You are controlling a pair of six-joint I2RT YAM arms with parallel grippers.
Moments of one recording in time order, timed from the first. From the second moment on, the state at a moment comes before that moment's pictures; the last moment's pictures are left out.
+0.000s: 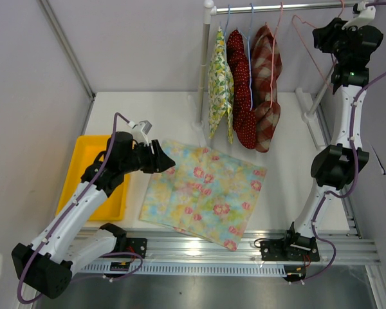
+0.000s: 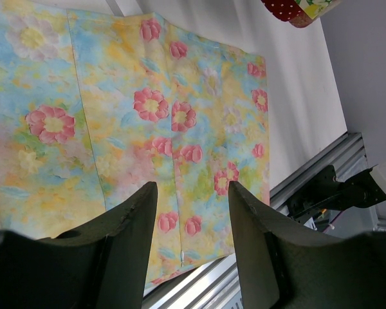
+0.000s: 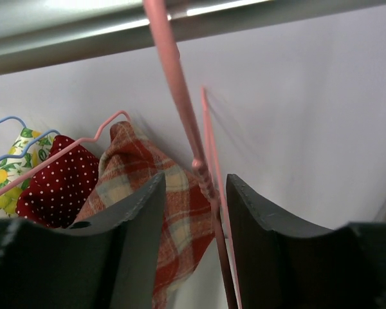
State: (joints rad) left arm -0.41 0.94 0.87 -0.48 0.36 -0.50; right arm -0.24 2.08 2.35 -0.13 -0.41 0.23
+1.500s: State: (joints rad) left arm -0.41 0.92 0.87 -0.48 0.35 -0.49; right arm -0.17 1.57 1.87 -0.21 -0.10 0.17
